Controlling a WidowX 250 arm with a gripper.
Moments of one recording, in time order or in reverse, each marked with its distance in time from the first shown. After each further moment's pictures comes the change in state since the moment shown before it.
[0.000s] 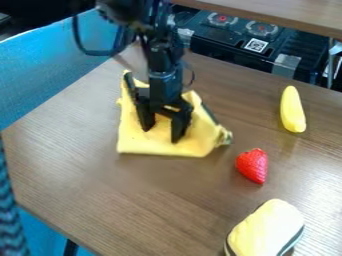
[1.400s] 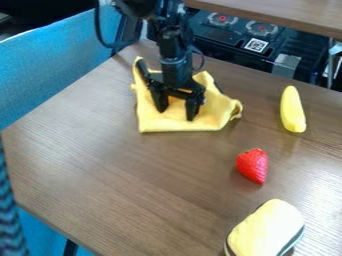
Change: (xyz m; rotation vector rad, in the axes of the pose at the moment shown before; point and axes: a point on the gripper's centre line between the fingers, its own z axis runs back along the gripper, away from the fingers) arm 0.024 0.008 -0.002 -0.007 -0.008 0.057
